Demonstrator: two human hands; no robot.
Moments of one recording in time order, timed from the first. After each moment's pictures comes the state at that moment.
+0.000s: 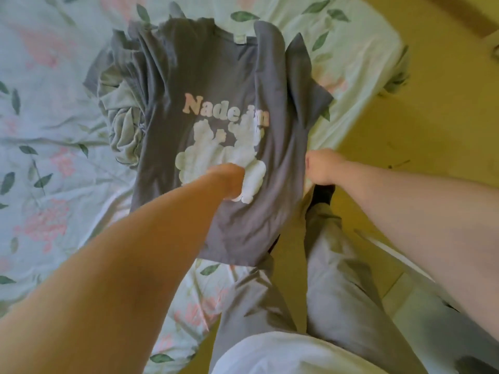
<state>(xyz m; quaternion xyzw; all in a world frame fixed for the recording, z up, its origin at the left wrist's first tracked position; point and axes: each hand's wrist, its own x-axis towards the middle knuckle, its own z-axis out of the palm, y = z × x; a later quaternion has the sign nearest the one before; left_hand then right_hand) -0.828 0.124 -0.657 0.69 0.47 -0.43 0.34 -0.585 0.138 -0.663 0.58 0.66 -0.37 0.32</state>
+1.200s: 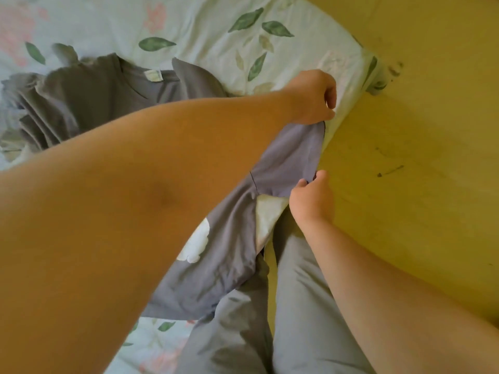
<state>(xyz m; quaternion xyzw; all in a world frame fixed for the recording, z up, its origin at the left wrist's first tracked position) -0.520 0.398 -0.727 0.75 0.46 -0.10 0.47 -0.486 0.193 -0.739 0.87 0.26 -0.41 -0.06</state>
